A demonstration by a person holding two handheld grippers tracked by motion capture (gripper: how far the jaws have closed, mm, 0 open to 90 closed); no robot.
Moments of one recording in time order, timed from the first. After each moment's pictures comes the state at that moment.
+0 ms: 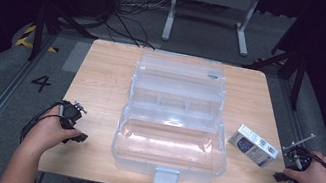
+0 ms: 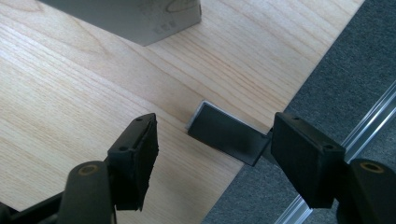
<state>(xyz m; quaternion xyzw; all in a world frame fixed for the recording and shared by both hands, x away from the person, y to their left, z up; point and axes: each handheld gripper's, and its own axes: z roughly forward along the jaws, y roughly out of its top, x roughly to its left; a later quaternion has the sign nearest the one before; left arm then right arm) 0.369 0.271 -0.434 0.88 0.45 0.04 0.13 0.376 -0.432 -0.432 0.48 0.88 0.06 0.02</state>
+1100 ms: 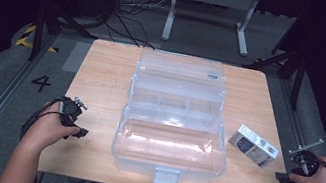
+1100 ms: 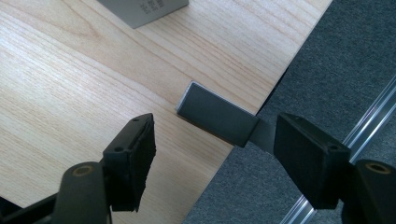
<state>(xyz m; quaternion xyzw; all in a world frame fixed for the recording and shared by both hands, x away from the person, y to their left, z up) 0.375 0.270 -0.427 0.88 0.44 0.06 0.14 0.362 -0.446 -0.430 0.48 0.87 0.08 0.04</state>
